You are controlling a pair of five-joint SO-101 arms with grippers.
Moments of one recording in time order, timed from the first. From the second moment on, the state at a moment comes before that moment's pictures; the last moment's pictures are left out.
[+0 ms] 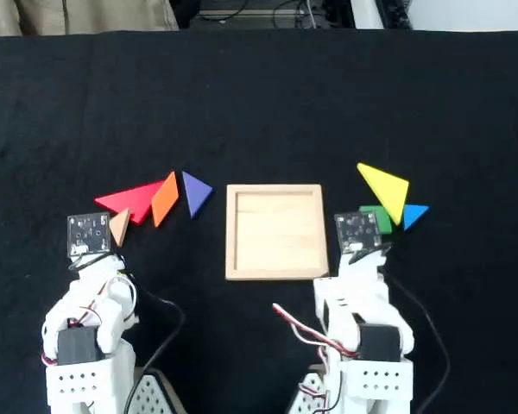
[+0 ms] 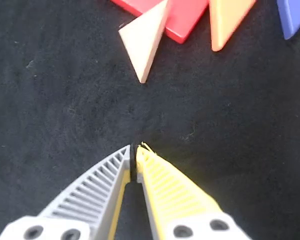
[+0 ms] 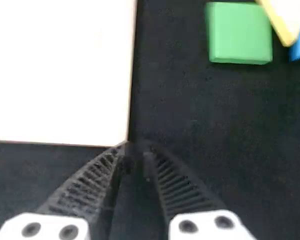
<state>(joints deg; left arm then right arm) -11.9 -104.0 96.2 72.8 -0.9 2.8 -103.6 96.7 73.6 7.4</state>
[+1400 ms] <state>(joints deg) -11.4 -104.0 96.2 61.8 -0.9 8.6 -103.6 91.0 51.7 13.3</state>
